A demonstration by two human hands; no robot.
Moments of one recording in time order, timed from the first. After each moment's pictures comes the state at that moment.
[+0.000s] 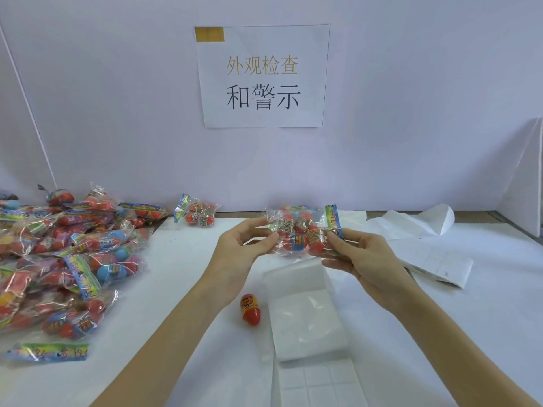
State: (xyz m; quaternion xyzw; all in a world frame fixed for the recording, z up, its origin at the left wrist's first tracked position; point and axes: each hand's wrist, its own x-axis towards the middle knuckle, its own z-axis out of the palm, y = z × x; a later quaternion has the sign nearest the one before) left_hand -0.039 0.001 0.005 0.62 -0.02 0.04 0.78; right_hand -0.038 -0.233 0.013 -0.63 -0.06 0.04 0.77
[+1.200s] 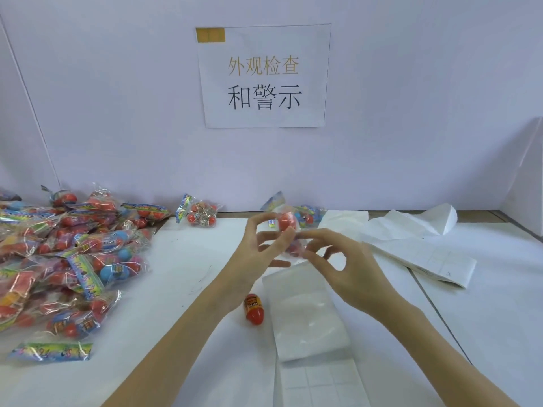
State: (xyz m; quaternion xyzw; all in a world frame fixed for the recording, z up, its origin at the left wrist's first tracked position) left_hand -0.049 -0.012 0.010 0.68 -0.09 -0.01 0.72; right_hand -0.052 -0.215 0.006 -0.82 -0.29 -0.18 0.46
